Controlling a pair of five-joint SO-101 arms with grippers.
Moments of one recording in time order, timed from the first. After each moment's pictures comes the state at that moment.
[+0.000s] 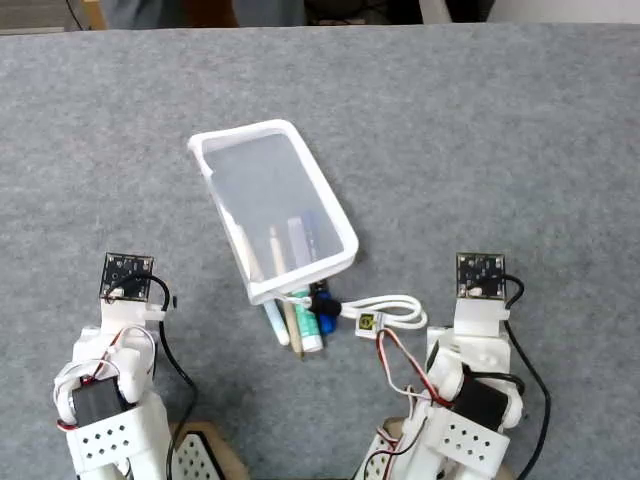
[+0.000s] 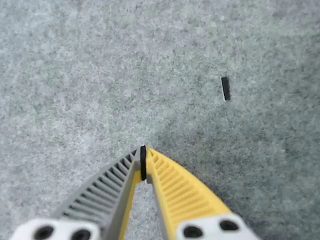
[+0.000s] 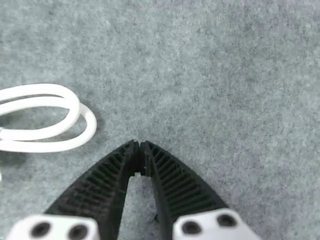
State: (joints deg) left arm -24.9 -103.9 96.4 73.5 -24.4; right arm 26.1 -103.6 96.7 73.5 21.0
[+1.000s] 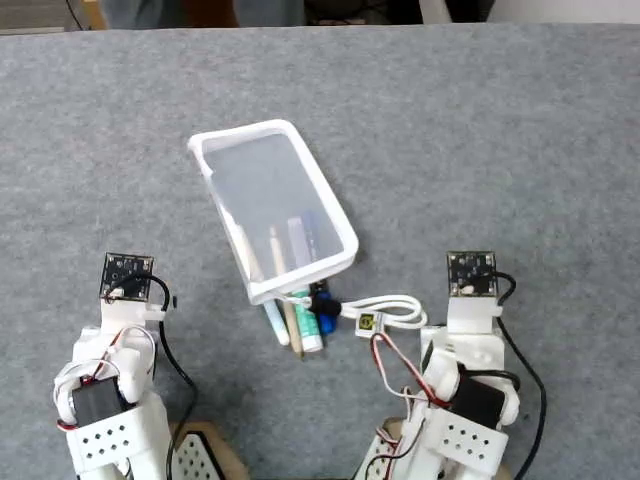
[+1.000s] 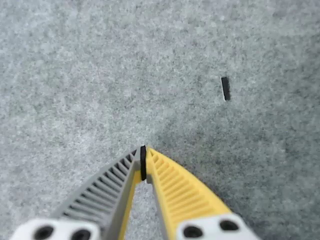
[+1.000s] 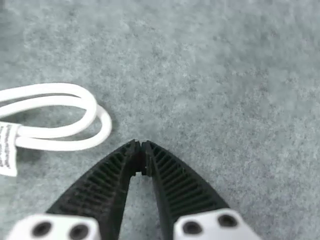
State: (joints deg) left arm -24.8 -103.9 96.4 73.5 -24.4; right arm 22.6 -103.6 96.7 73.4 21.0
